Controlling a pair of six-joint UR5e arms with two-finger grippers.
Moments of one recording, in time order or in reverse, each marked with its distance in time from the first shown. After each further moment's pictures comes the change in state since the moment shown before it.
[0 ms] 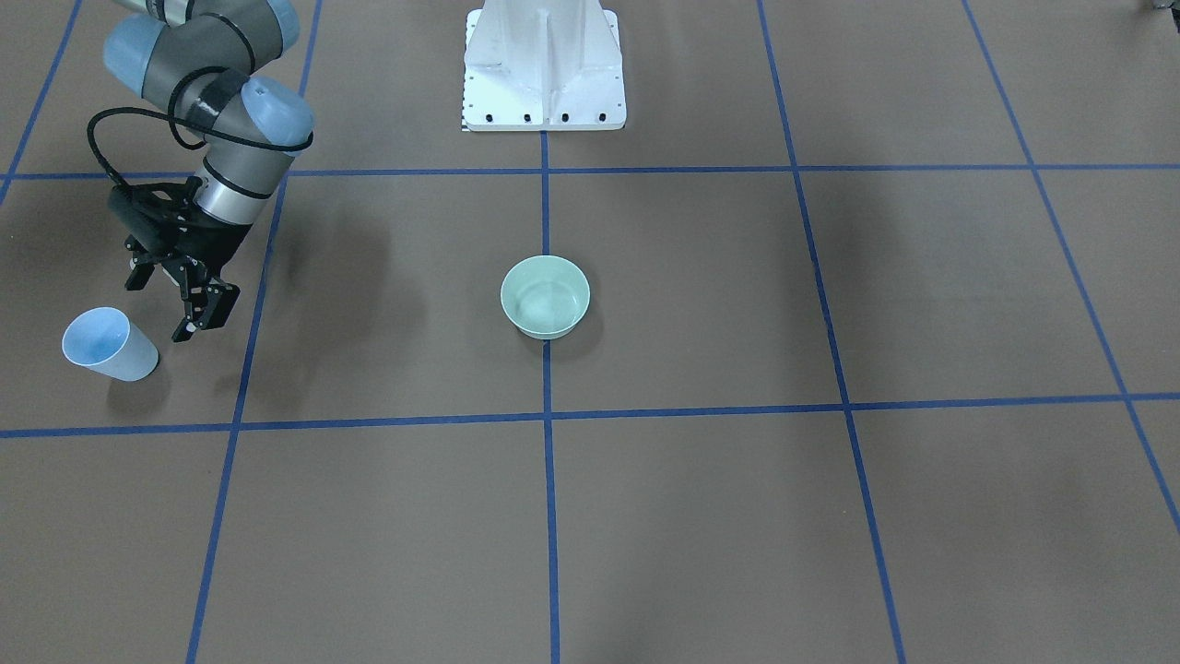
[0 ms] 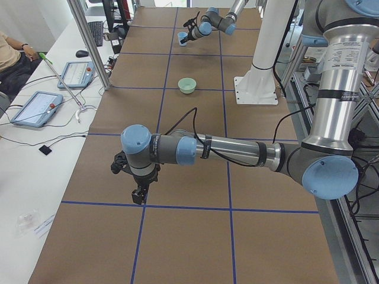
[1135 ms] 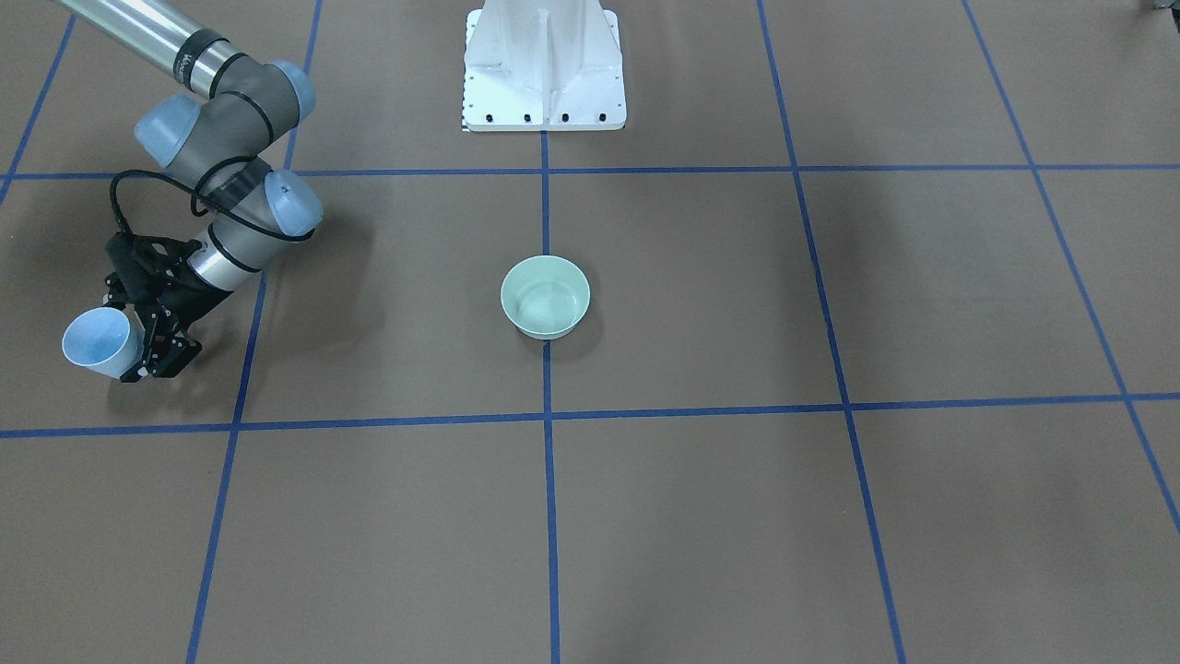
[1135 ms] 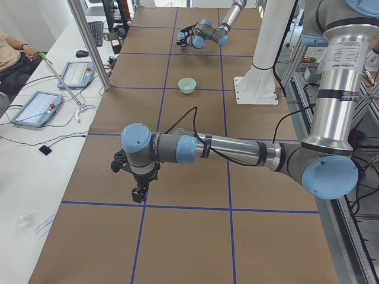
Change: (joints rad) left arm -0.001 0.000 -0.007 0.004 -0.014 0.001; right arm 0.051 0.087 -0.272 -0.069 -0.080 0.188
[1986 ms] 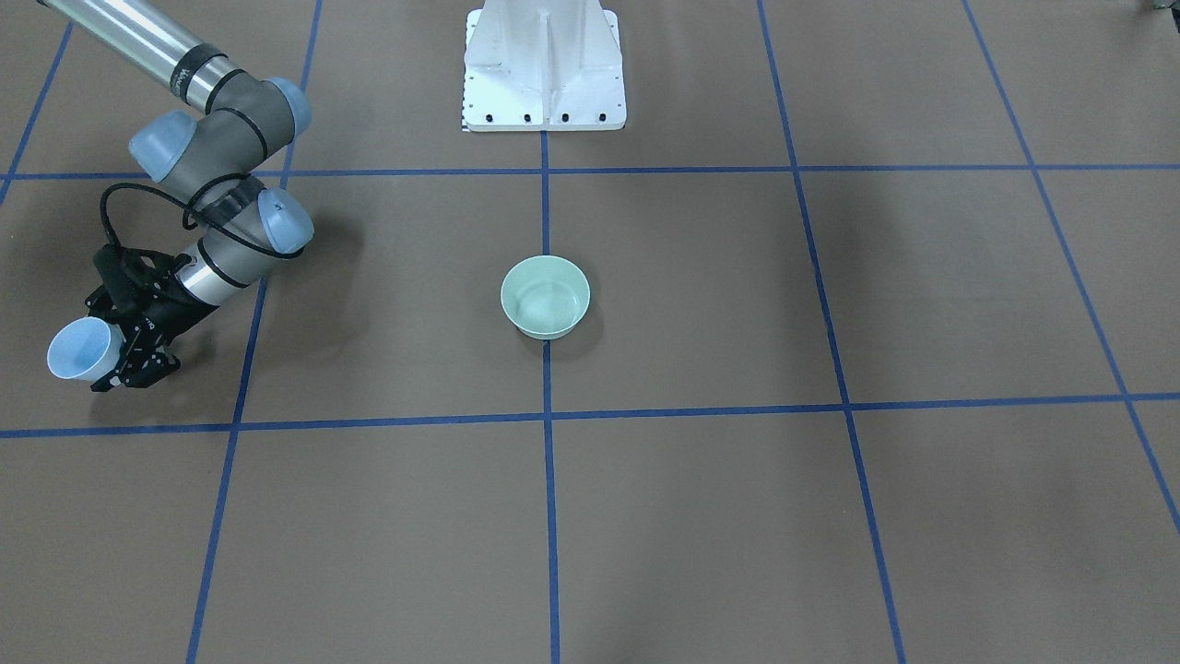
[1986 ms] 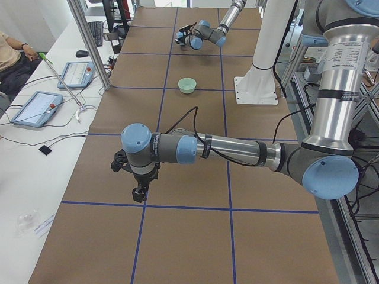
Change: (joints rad) left arm -0.001 0.001 -0.001 0.000 -0.009 0.000; right arm 0.013 0.006 -0.033 0.000 -0.052 0.004
